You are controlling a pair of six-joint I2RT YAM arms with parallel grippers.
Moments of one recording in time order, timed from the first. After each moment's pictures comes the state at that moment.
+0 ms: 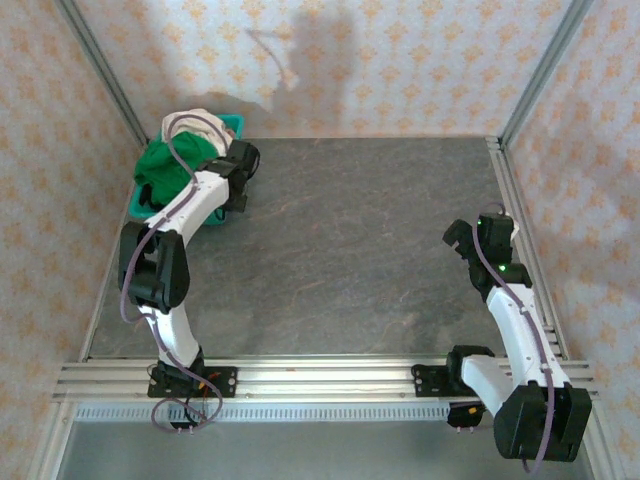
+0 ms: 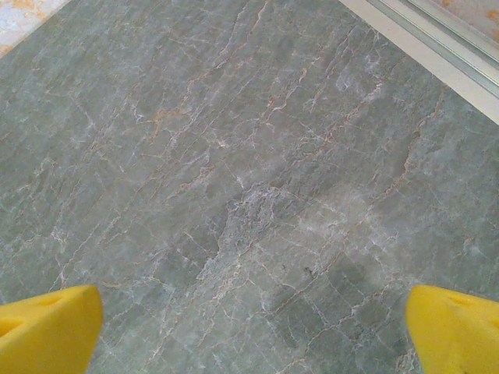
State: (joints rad) left arm -0.18 1.84 1.52 -0.90 -0.52 -0.09; right arm -0.08 0.93 0.68 -0.51 0.14 0.55
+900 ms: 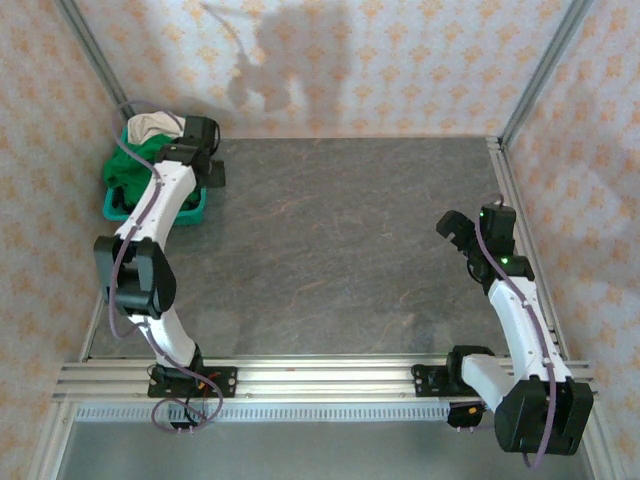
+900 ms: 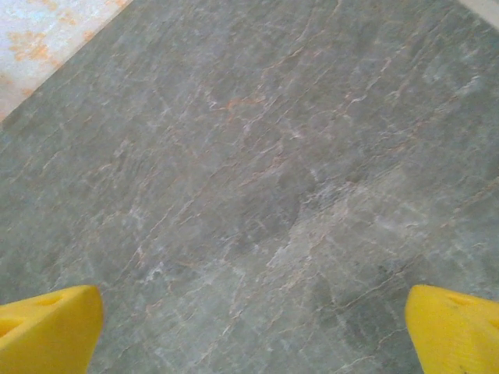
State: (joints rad) left arm -0.02 1.76 1.66 -0.89 -0.39 -0.22; right arm -0.07 0.96 0.74 -0.51 -0.03 0.56
